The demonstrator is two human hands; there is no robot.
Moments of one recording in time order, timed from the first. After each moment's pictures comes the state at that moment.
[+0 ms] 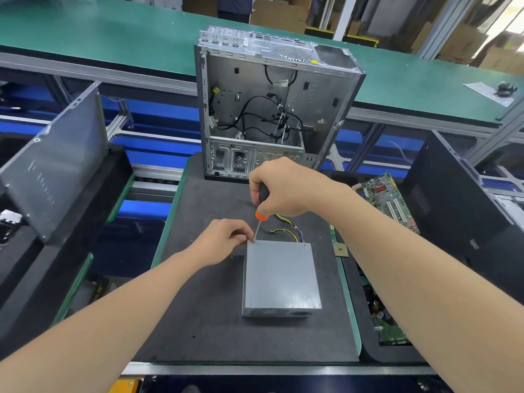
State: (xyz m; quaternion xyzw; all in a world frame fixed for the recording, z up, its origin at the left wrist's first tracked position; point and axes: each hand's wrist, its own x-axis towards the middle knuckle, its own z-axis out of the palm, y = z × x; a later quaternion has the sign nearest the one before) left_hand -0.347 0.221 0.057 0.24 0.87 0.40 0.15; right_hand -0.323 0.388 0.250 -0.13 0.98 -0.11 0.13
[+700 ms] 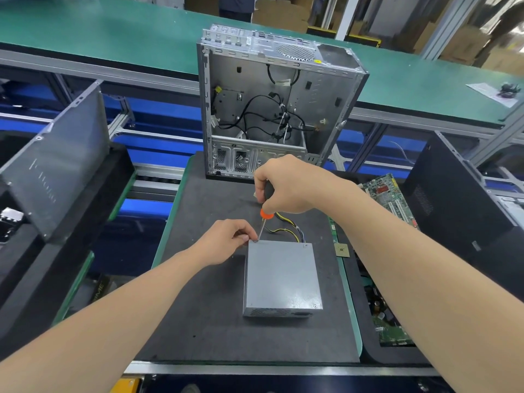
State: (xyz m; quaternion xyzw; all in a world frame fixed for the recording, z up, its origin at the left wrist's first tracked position) left_hand -0.347 0.224 0.055 0.23 0.88 0.39 0.17; right_hand -0.325 0.390 0.254 -0.12 0.98 -0.09 0.15
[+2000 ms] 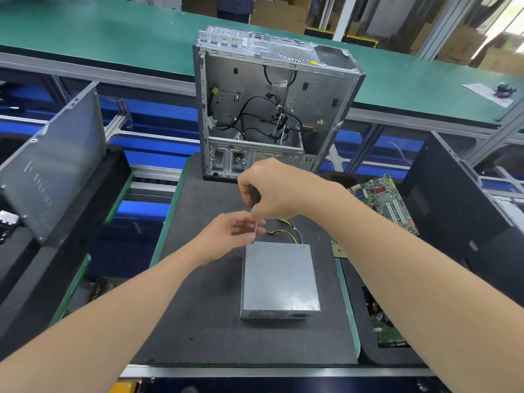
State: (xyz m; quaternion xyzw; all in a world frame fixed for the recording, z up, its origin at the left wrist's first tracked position) left_hand -0.348 0.227 0.066 0.24 0.74 0.58 0.24; right_hand -0.326 0.380 0.249 -0.21 0.97 -0.07 0.11
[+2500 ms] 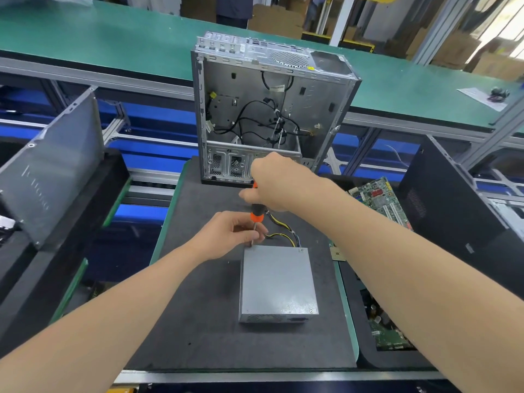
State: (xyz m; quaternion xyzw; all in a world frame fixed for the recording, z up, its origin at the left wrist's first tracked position) left_hand -0.352 0.234 0.081 0.26 0.74 0.58 0.20; right_hand -0.342 0.378 0.245 -0.09 0.99 0.01 0.06
